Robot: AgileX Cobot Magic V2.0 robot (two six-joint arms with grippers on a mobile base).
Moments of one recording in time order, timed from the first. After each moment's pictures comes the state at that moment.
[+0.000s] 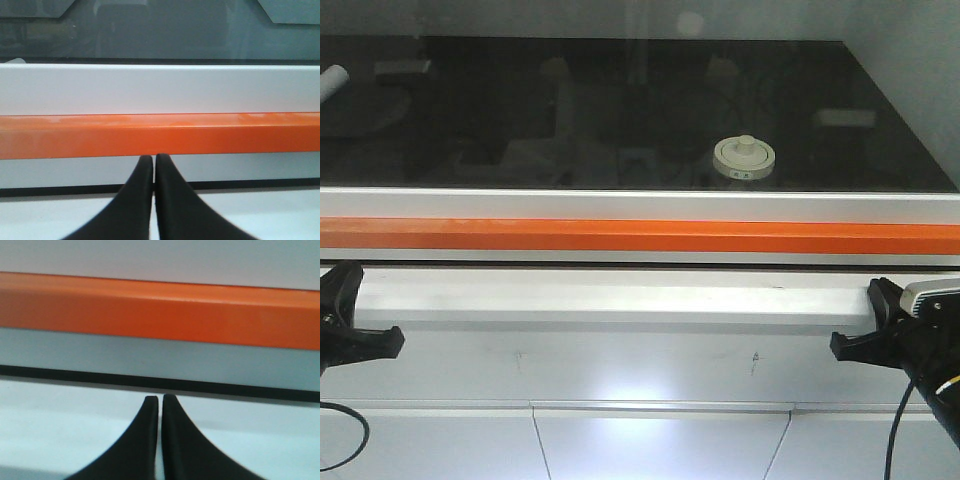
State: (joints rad) left arm -0.08 1.41 -0.15 0.00 -1.14 -0.03; right arm 0.01 1.63 -0.20 -0.09 -1.15 -0.02
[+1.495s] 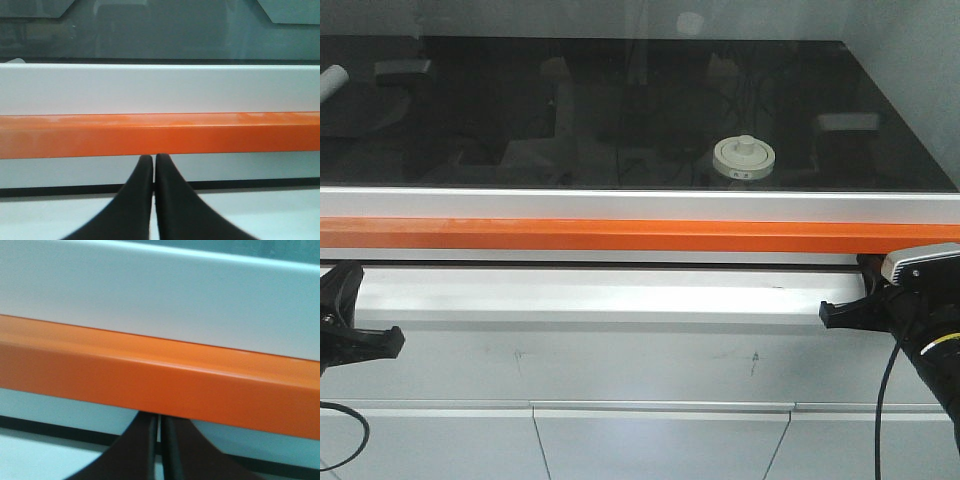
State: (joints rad) left arm -0.08 1.41 -0.15 0.00 -1.14 -0.03; right arm 0.01 1.67 -0.33 -0.11 -1.12 -0.08
